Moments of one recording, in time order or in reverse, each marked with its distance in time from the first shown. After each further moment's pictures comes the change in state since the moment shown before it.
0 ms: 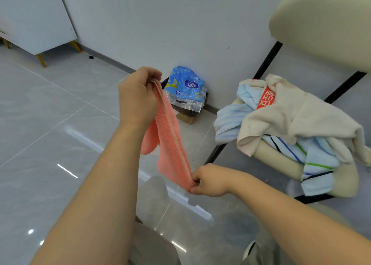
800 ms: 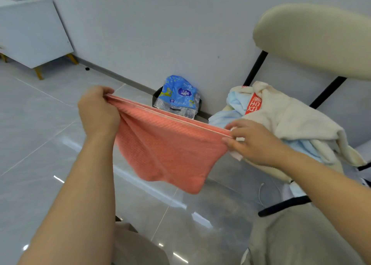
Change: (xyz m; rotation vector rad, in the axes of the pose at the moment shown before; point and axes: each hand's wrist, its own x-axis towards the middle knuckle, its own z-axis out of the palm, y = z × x) left_hand 0.012 -0.039 -0.037 0.392 0.154 -0.234; right_hand -0.094 0.056 -0.084 -0.095 0.849 -0.077
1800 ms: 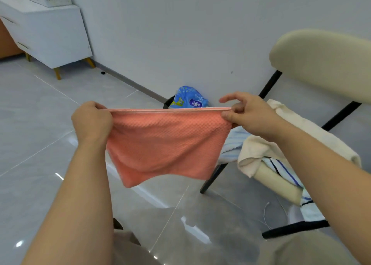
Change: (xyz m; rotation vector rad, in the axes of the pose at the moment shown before) left_hand 0.019 -0.031 -0.039 0.032 -0.048 -0.316; right_hand 0.091 -0.041 -0.040 0.653 -0.034 0.217
